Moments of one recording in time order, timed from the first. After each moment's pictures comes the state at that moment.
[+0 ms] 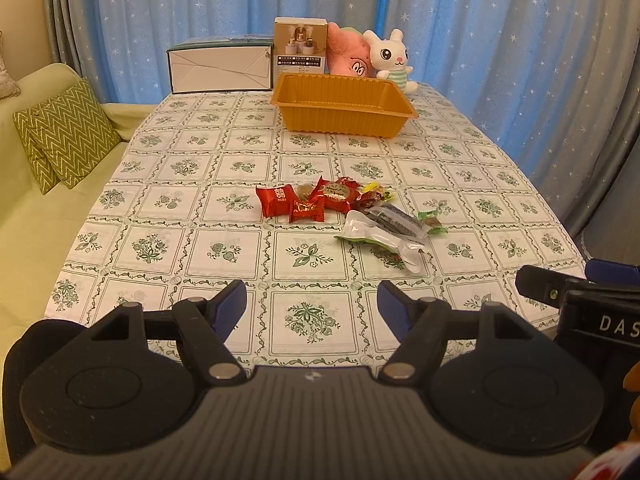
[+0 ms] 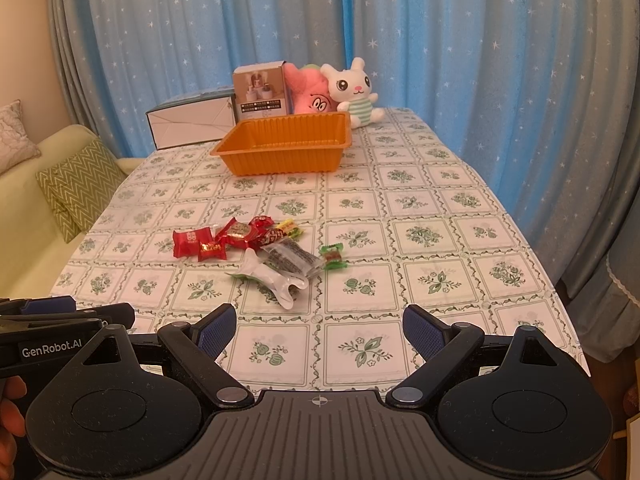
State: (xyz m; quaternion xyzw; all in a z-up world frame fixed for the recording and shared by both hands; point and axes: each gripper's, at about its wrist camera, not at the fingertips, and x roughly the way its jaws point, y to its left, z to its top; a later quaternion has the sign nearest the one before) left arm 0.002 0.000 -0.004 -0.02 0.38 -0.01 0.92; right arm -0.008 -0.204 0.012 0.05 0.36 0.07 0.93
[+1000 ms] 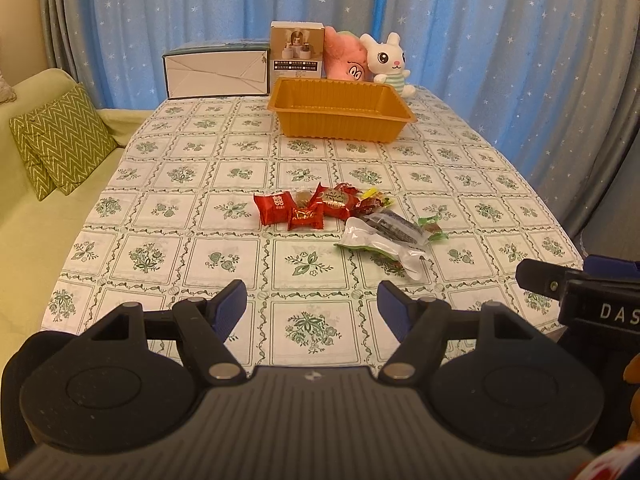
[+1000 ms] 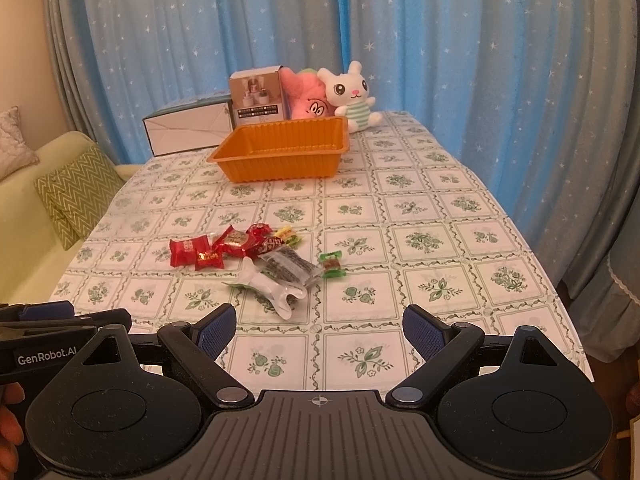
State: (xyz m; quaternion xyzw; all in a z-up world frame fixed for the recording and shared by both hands) left arm 0.008 0.005 -0.006 -0.02 0.38 -0.02 0.93; right arm 0.002 -0.206 0.009 0.05 0.35 0.07 0.93
